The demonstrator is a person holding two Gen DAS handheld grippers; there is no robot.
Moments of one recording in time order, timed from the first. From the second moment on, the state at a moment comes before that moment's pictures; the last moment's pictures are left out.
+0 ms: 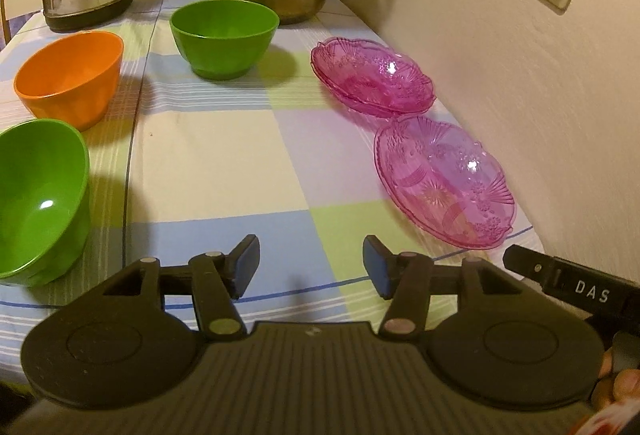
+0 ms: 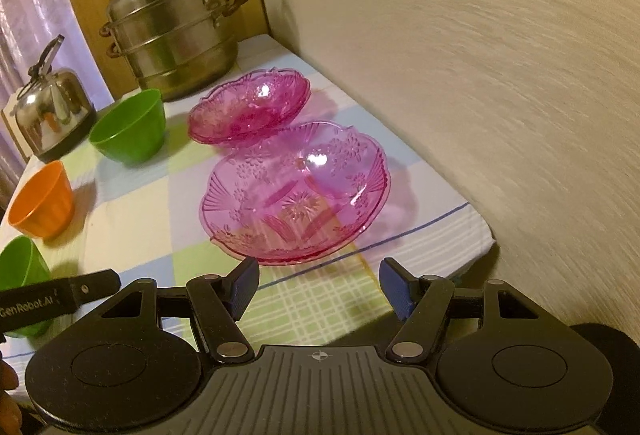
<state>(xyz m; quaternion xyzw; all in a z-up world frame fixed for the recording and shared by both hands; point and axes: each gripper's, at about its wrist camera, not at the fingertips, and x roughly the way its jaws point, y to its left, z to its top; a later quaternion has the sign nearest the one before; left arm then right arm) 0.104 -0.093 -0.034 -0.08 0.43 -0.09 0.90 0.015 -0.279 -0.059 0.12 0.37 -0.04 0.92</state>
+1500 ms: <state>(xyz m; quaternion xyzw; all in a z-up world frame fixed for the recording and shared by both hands) 0.212 -0.158 -0.086 -0.11 0.45 -0.14 0.87 0.111 -0.342 -0.099 0.20 0.40 -0.09 0.89</state>
